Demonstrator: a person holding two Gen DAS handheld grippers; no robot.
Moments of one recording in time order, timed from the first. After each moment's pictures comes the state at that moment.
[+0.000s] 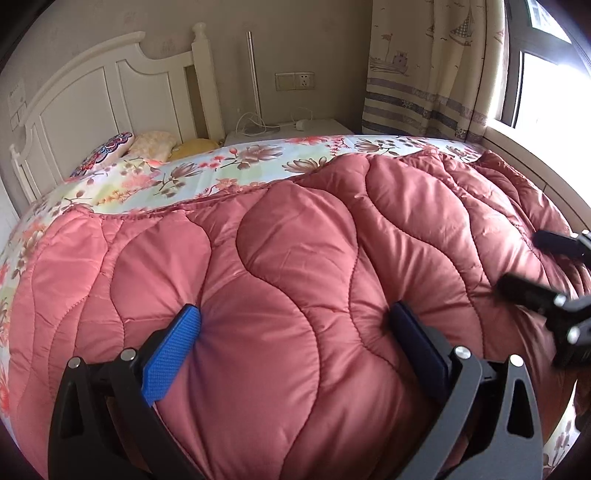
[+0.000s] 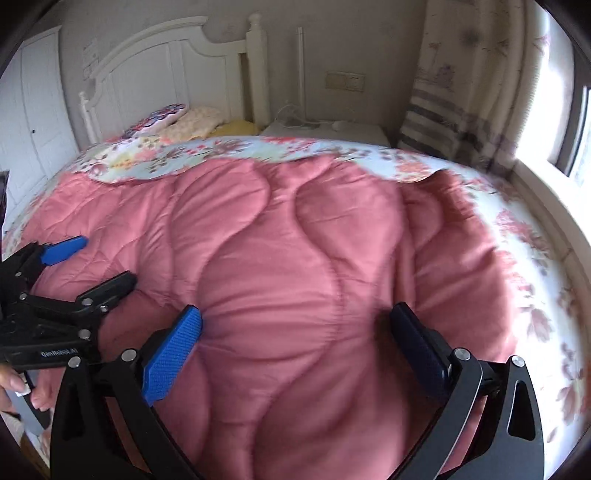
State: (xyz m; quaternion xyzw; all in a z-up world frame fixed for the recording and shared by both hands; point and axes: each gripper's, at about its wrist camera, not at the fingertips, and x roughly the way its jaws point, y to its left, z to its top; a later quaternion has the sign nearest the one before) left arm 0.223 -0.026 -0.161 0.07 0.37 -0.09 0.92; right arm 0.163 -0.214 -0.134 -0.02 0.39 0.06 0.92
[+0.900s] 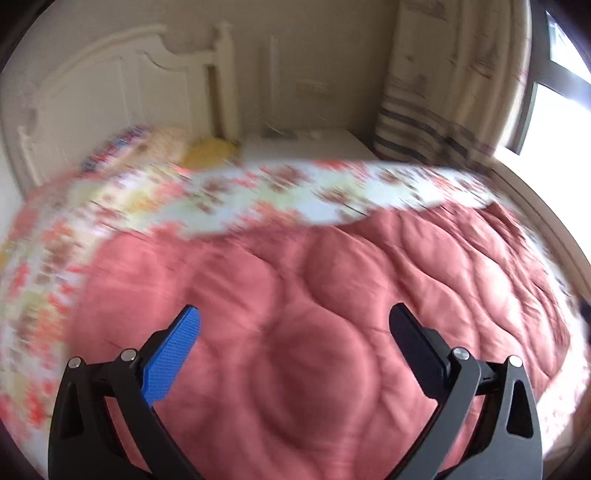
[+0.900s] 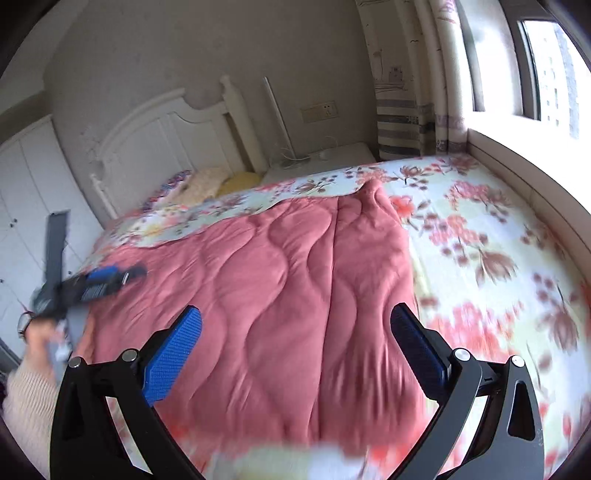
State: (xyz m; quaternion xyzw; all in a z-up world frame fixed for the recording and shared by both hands) left arm 0.230 0.026 -0.102 0.04 0.37 -0.06 0.93; right arm 0.055 -0.292 -0.093 0.14 0.33 0.10 0.93
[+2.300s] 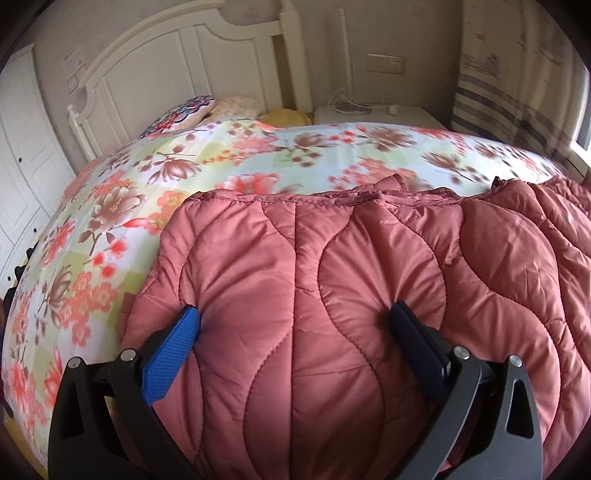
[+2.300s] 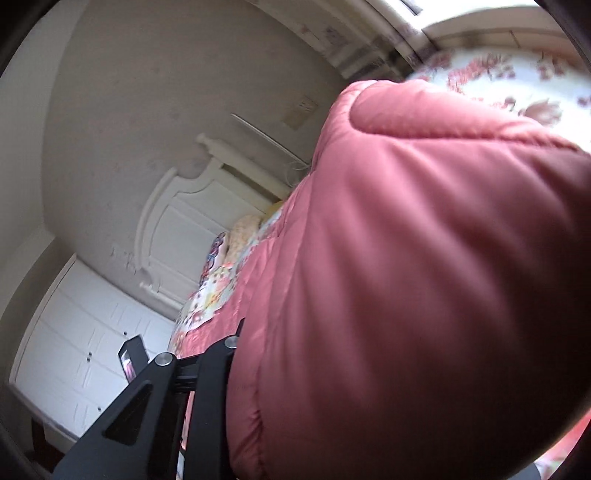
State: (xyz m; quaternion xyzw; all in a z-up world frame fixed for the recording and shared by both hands) left arm 0.244 0.066 -0.151 0.06 0.42 0.04 0.91; right arm 0.094 -0.274 -0.135 0.41 0.28 0.12 0.86
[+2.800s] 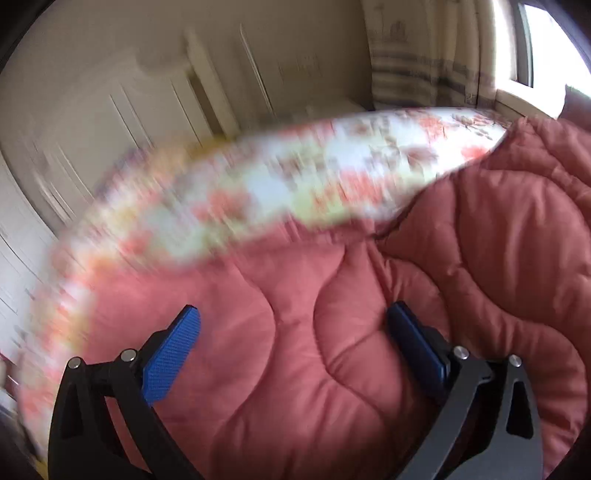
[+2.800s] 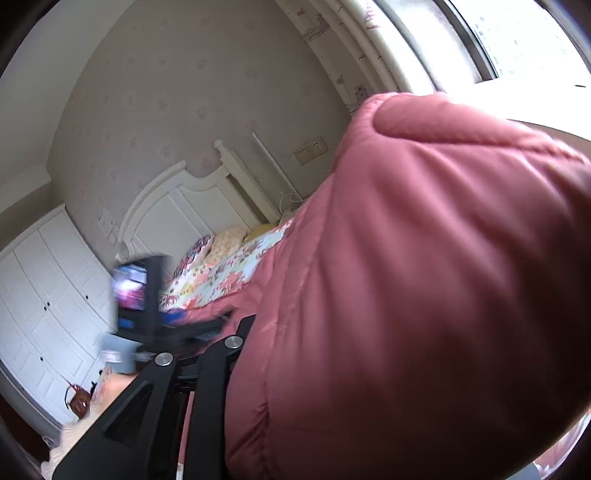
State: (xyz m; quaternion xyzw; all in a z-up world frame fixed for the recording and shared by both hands) left arm 0.225 -0.103 -0.161 0.13 0.41 -0.02 0.90; right arm 0.040 -0.273 -0.094 0.27 0.24 0.09 0.93
